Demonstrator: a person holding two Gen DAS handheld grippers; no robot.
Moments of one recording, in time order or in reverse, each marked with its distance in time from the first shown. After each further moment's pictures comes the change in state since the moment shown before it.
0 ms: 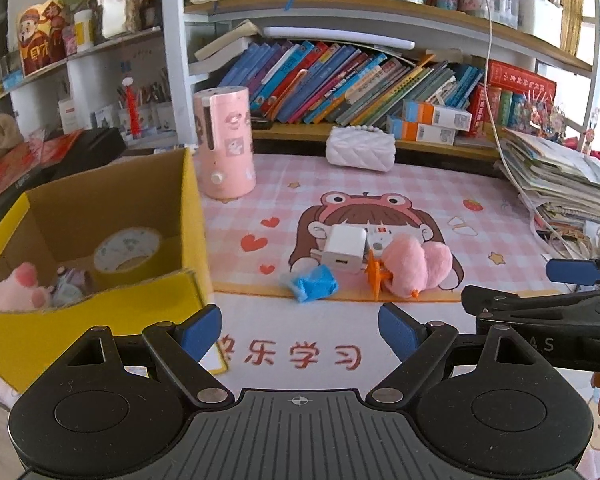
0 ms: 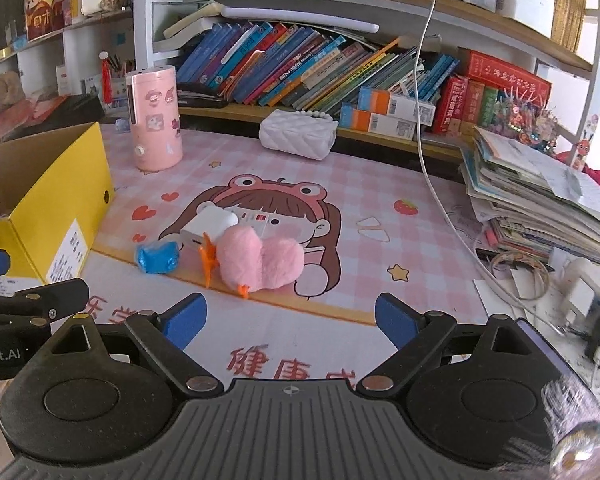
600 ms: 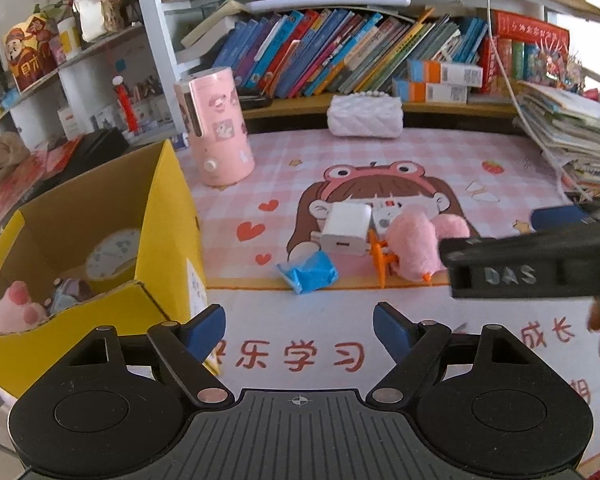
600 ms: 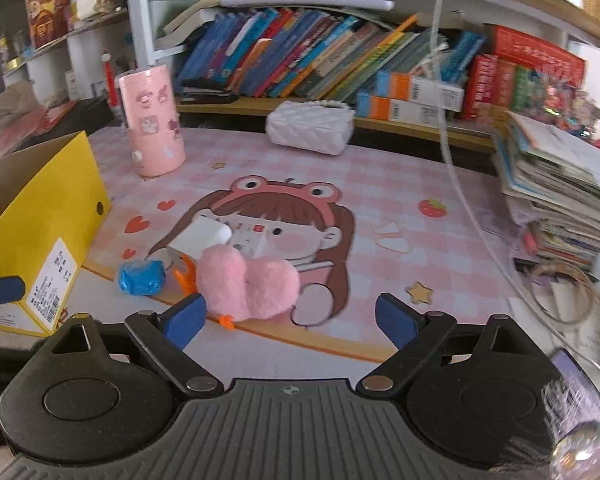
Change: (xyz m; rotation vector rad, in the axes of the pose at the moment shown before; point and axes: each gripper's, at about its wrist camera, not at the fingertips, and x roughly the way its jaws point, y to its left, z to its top) left arm 0.030 -0.029 0.003 0.086 0.087 0.105; right arm 0.054 -0.025 0.020 0.010 0.037 0.128
